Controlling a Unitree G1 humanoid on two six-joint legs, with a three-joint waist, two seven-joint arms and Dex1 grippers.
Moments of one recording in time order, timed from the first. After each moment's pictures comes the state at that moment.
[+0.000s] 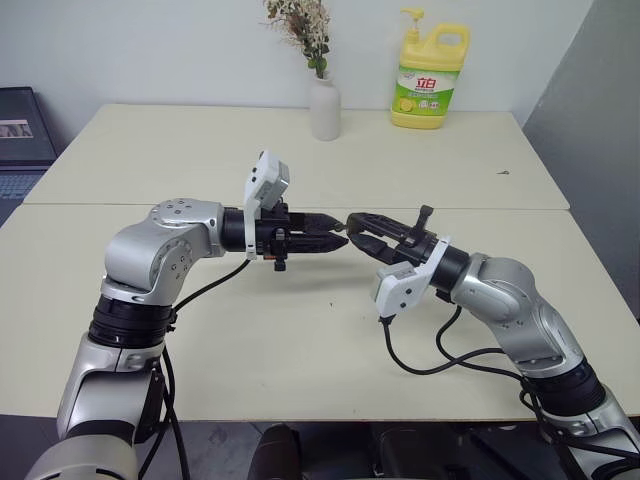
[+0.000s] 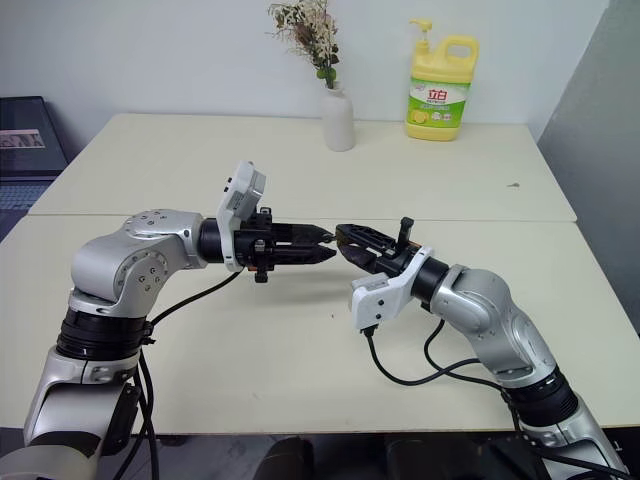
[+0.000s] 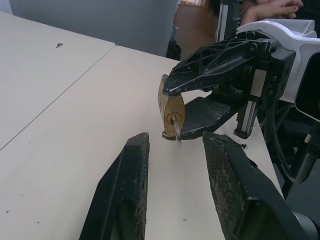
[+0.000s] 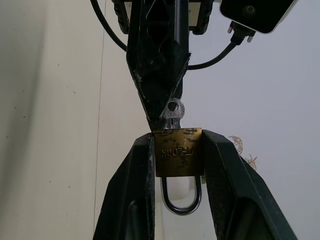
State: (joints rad) left arm -0.74 0.64 -0.07 -0.07 -0.61 0.80 -1.14; right arm -0.45 -0.52 0.28 -0.35 -0.54 -0.26 0.55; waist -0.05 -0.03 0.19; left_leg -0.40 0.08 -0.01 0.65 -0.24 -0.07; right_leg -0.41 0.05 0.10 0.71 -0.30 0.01
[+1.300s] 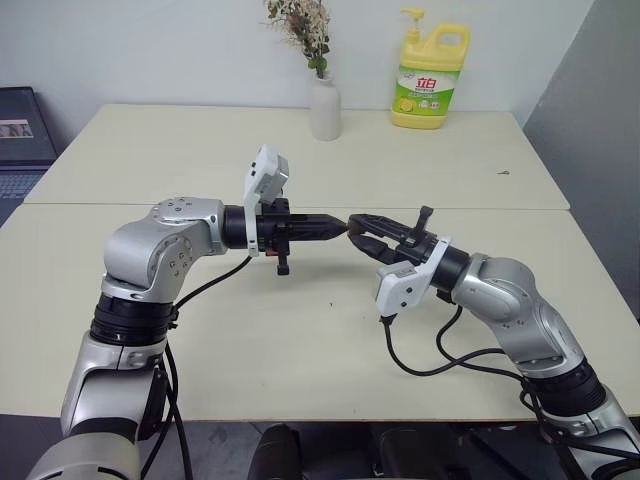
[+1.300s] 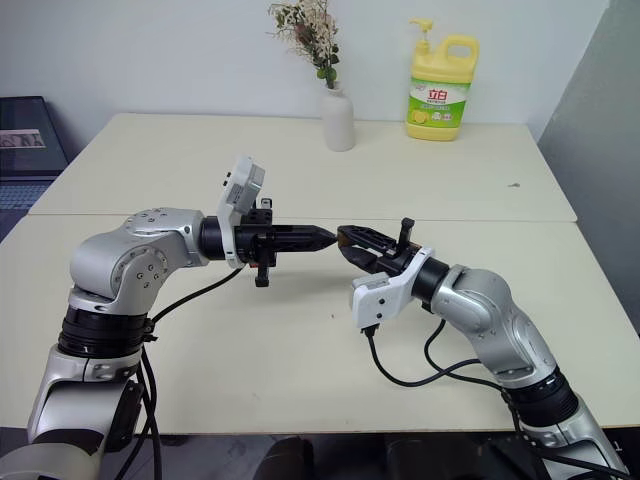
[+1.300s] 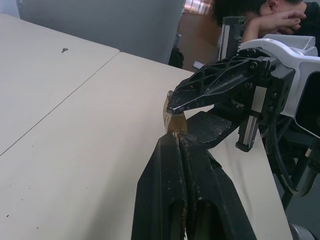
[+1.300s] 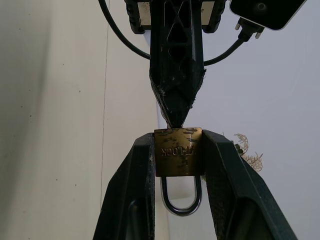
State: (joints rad) left arm -0.75 0.62 -0.06 -0.07 -0.63 0.81 -1.11; right arm -0.45 -0.52 0.28 -0.35 -0.53 -0.25 0.57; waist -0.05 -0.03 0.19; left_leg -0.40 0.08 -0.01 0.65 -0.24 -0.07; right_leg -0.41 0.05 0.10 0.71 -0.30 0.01
